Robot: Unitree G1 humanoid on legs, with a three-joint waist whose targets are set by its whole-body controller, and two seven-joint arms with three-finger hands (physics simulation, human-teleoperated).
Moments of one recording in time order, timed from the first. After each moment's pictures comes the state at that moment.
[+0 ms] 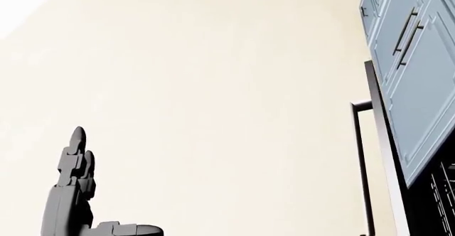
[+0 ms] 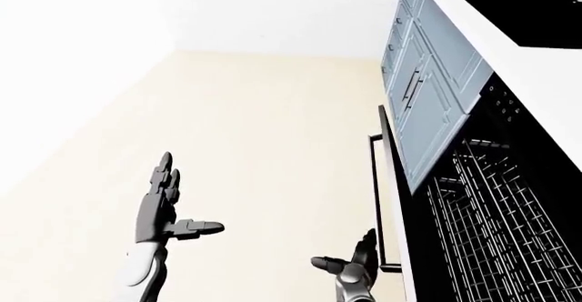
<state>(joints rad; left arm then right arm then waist) 0.01 0.04 0.08 0.06 0.04 -0.07 0.00 -0.42 -0.04 -0.31 1.42 -0.24 -0.20 -0.53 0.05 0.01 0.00</state>
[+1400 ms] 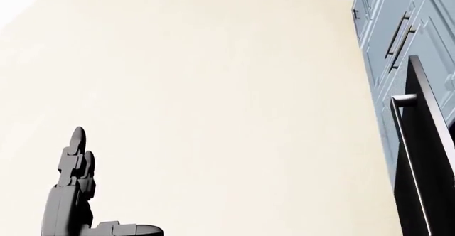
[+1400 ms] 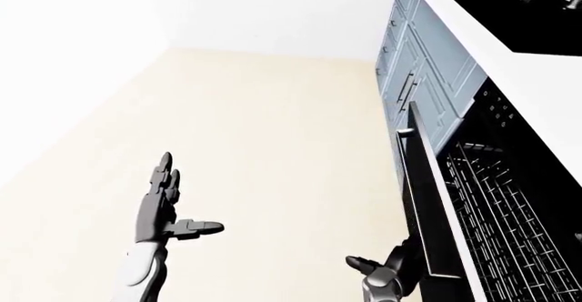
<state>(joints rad) 0.01 0.04 0.09 0.08 0.04 -0.08 0.00 -0.38 -0.17 -0.30 1.40 -0.21 -0.22 -0.69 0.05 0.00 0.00</state>
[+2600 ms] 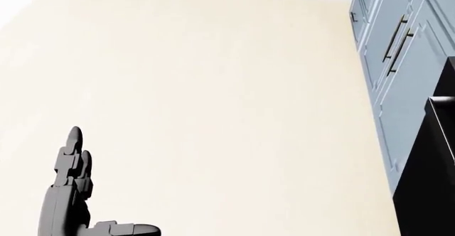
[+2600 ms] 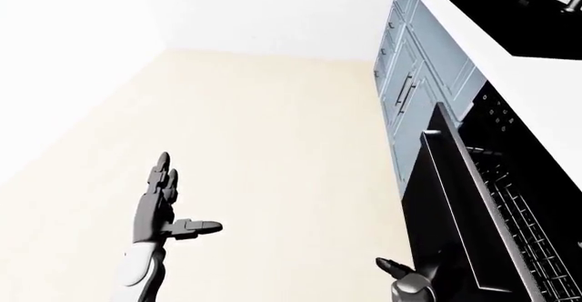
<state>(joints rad) 0.01 0.04 0.10 0.07 0.03 -0.08 0.00 -0.34 -0.30 -0.30 1.39 -0.12 -0.24 -0.70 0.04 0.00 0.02</state>
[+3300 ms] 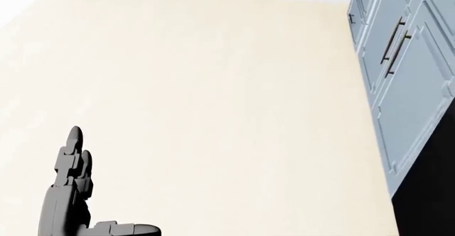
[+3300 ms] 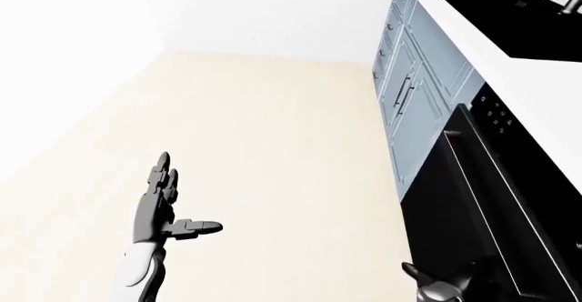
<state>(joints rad) 0.01 0.04 0.09 0.06 0.03 -0.08 0.00 -0.30 -0.40 -0.31 1.39 -0.03 -0.23 -0.71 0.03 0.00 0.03</state>
